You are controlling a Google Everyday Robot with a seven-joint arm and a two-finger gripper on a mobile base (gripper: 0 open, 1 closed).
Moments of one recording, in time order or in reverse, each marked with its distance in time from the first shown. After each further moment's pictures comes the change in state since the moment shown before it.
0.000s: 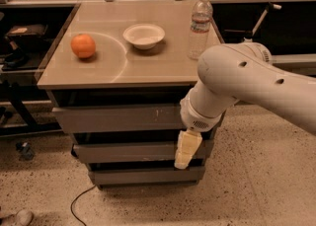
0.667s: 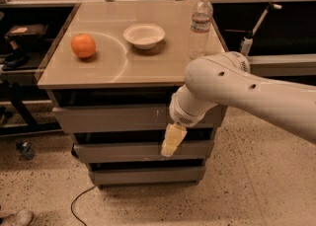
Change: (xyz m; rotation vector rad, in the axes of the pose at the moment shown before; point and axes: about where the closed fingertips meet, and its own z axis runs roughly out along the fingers) arm -0.017 -0.044 0.040 0.105 -0.050 0.035
